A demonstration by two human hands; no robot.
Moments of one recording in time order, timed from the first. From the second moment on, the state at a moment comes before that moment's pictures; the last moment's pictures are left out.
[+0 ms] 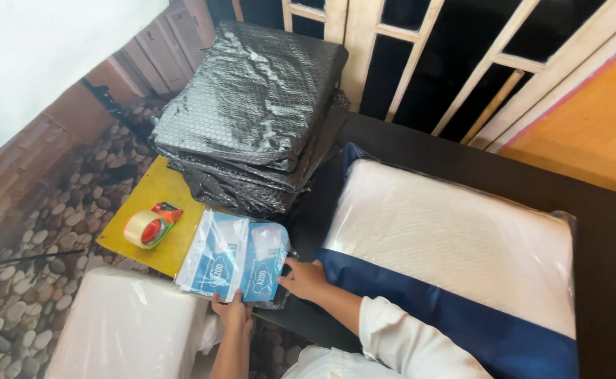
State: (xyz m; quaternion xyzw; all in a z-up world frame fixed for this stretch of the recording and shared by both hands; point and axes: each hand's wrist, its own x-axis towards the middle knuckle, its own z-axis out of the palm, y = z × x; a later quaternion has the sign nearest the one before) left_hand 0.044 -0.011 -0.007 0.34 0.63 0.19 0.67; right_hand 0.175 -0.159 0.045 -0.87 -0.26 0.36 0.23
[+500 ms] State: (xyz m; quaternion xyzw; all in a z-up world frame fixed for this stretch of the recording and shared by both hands) left_hand 0.025 -0.009 -0.034 0.38 0.59 0.17 0.69; right_hand 0.160 -0.191 -0.003 -0.82 -0.08 0.30 0.47
